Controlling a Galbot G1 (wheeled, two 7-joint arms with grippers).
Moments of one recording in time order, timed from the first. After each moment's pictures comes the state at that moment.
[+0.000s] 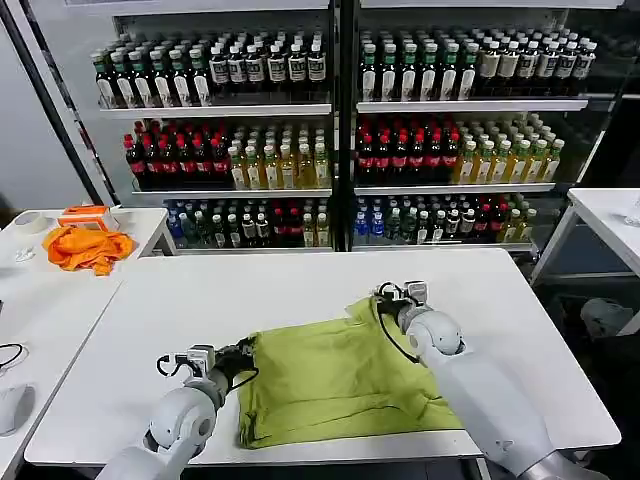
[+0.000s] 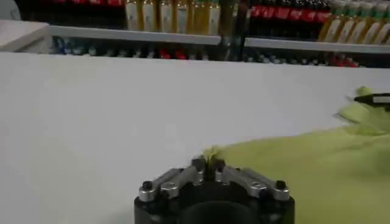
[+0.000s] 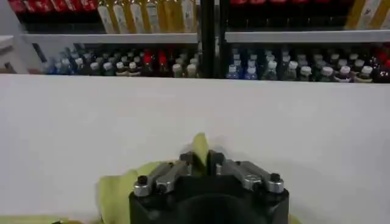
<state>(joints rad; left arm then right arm) 1.06 -1.06 -0.18 -1.79 -0.75 0.55 -0.31 -0.58 1.15 -0.07 1.34 0.77 -0.58 0.22</state>
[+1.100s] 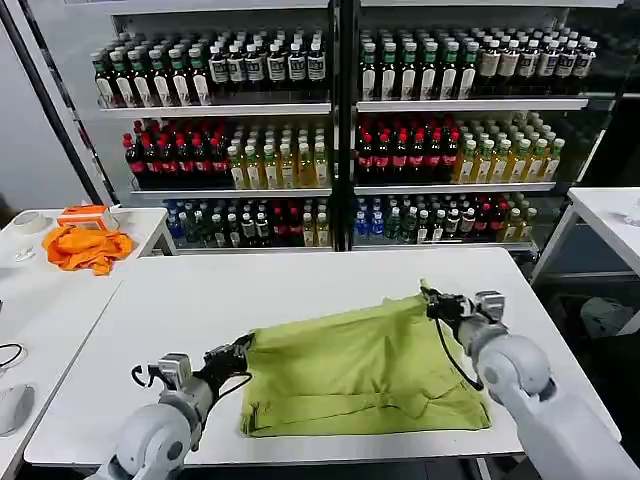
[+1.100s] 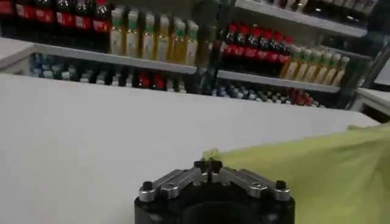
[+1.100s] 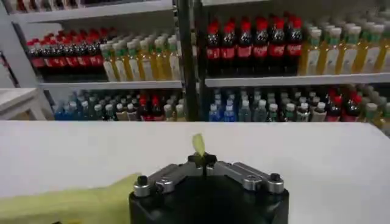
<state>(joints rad) 1.25 -1.01 -0.31 -2.02 -0.80 0.51 -0.23 -0.98 0.90 0.29 1.92 0.85 -0.58 0.25</state>
